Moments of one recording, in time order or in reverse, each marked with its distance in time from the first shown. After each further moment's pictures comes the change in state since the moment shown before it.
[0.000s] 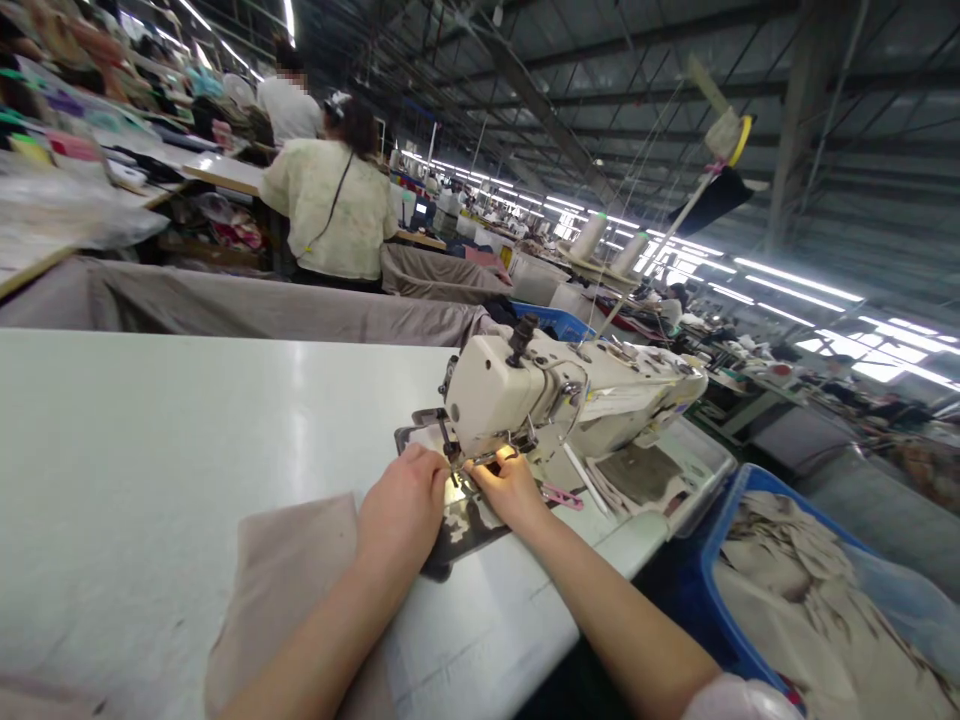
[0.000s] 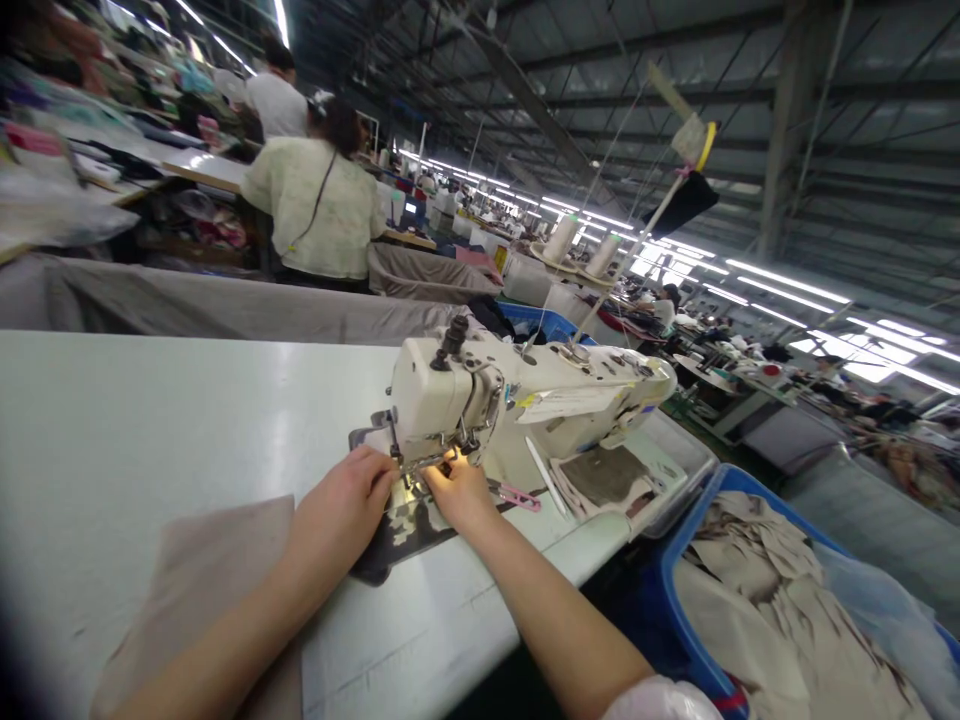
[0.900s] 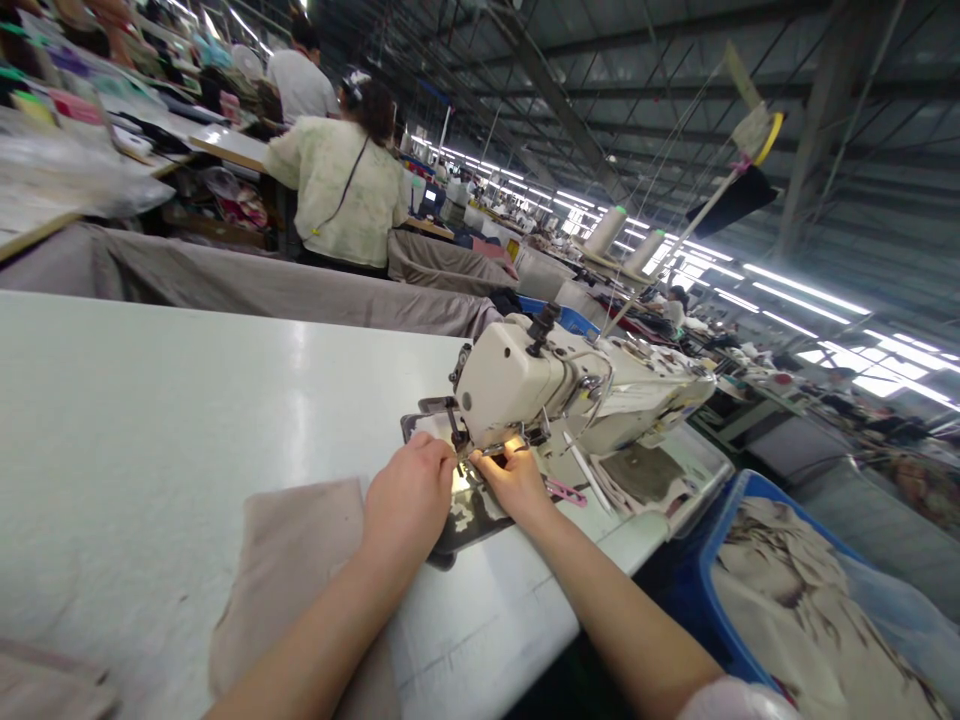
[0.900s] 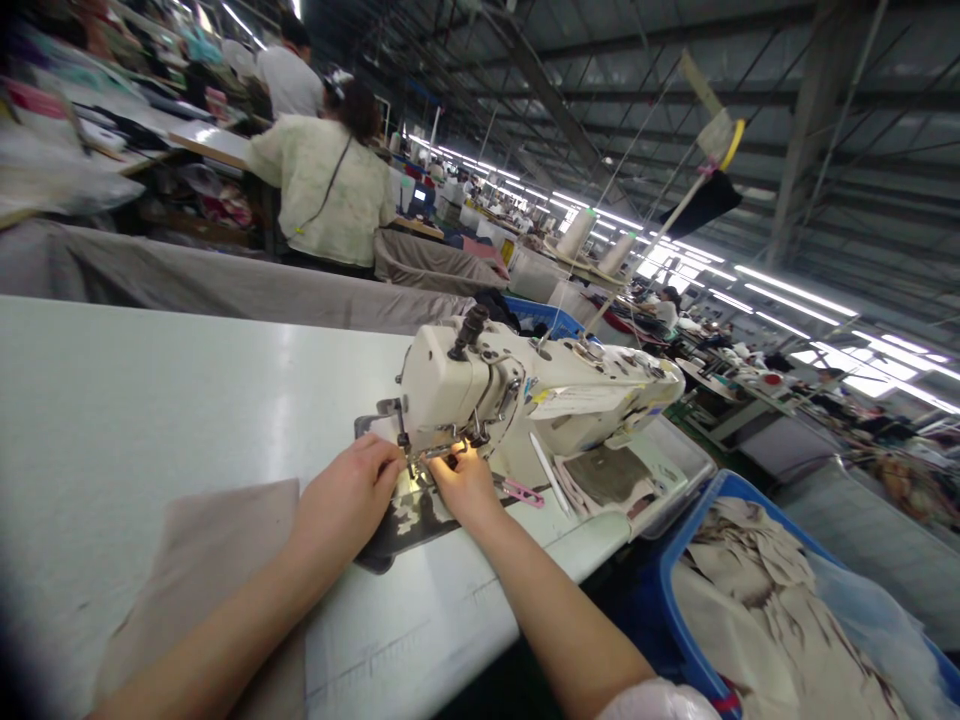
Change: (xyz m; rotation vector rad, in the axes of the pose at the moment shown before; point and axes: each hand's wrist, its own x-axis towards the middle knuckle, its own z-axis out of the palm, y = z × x) left_hand -0.002 0.003 0.000 -0.011 0.014 -0.035; right_hand 0.000 0.007 0.001 0.010 -0.044 -0.002
